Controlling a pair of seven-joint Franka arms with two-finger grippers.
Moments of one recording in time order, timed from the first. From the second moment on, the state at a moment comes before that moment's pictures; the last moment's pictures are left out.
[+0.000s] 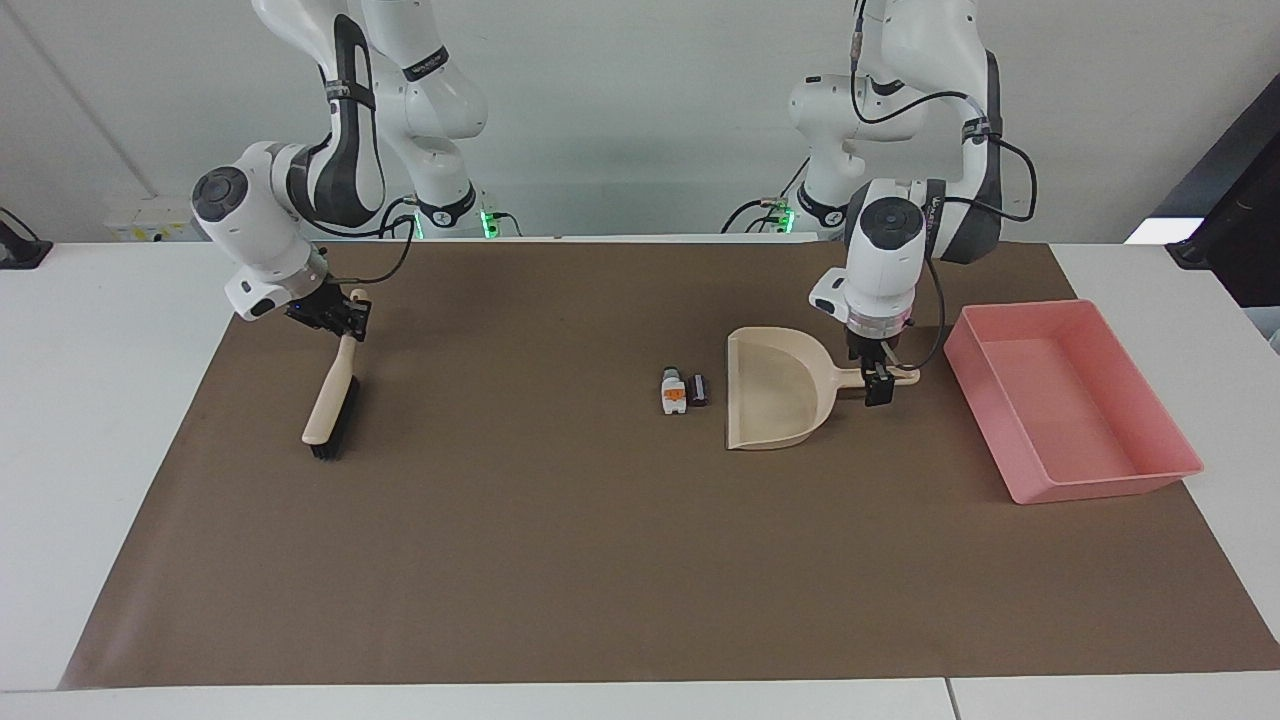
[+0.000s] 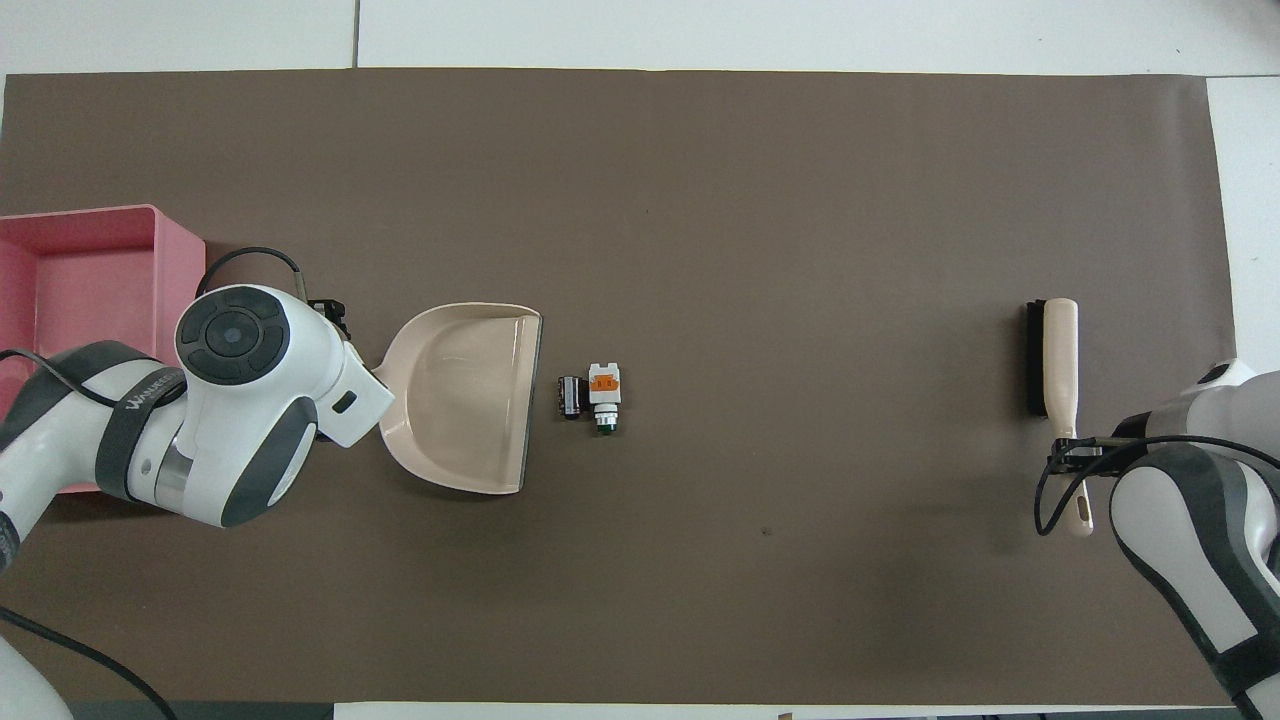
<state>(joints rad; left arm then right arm) -0.26 0.04 -0.04 -2.24 0.27 2.25 1.13 -0.18 -0.16 -0.04 -2.47 0.04 2.16 -0.12</state>
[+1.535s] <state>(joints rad) -0.27 0.04 -0.04 -2.19 0.40 2.16 1.20 0.56 -0.05 -0.01 -2.16 0.01 1.79 0.45</state>
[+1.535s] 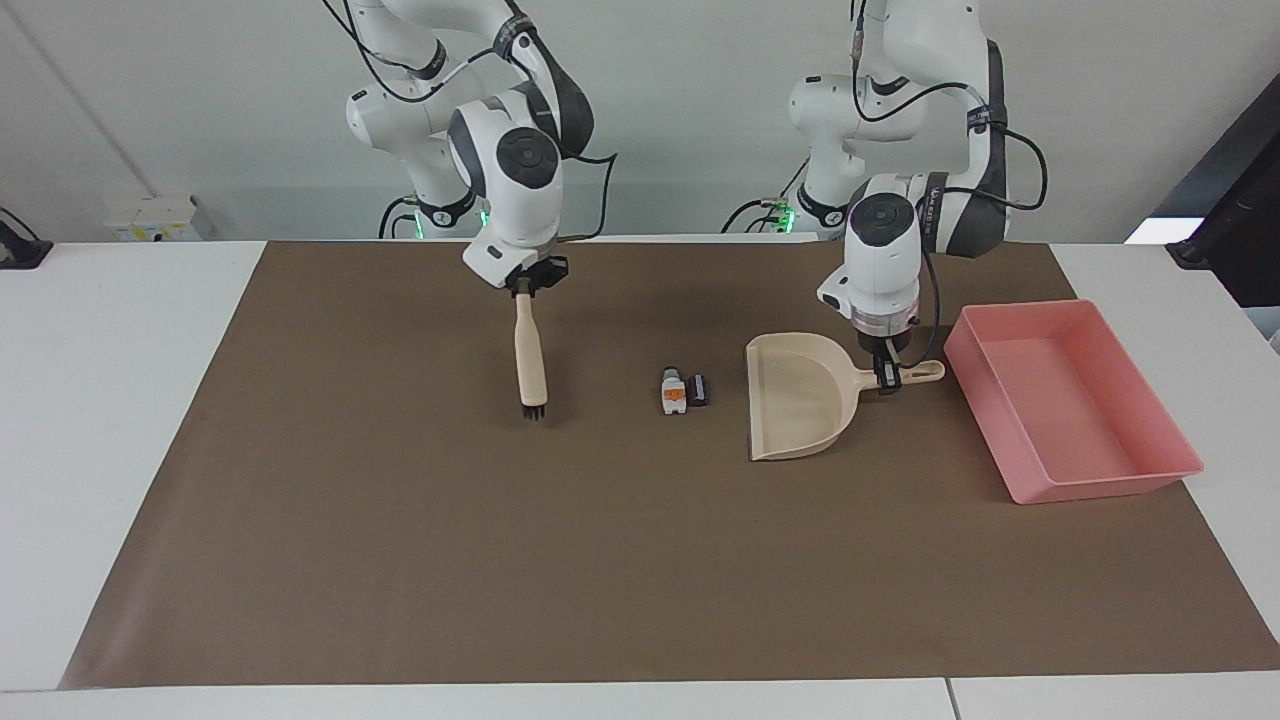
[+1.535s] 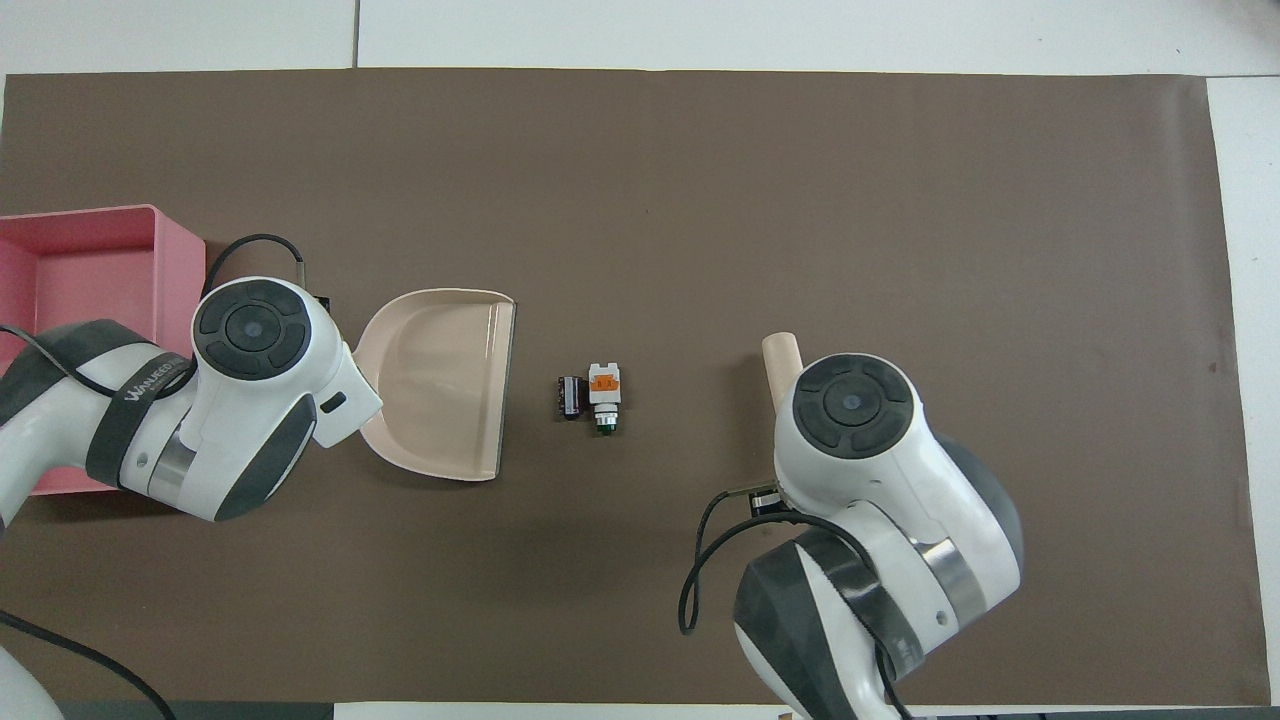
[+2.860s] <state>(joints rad) -0.33 0.05 -0.04 -2.24 0.40 2.16 1.11 0.77 0.31 0.06 -1.83 0.30 2.04 0.66</state>
